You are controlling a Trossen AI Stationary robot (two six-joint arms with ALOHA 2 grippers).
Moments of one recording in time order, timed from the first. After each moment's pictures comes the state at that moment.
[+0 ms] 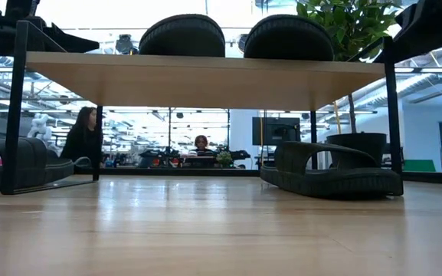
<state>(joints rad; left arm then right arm) 0.05 0.01 0.14 0.07 -0.38 0.43 0.79 1.24 0.80 -0.72 0.89 0.74</state>
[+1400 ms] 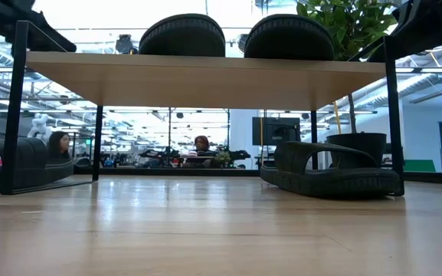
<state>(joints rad) 0.02 0.09 0.53 -0.61 -0.63 -0.22 0.77 1.24 0.80 -0.73 0.94 0.66</state>
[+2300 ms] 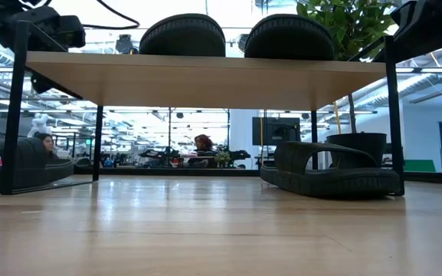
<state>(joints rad) -0.01 0.62 0.55 -0.68 -0.16 -0.52 0.77 1.24 0.80 -0.72 0.89 0.63</state>
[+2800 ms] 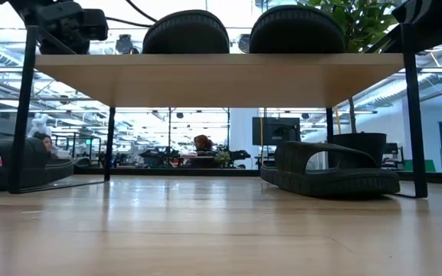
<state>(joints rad) 0.02 0.88 0.73 -0.75 -0.14 -0.45 0.77 1.23 0.80 -0.66 0.86 0.60</state>
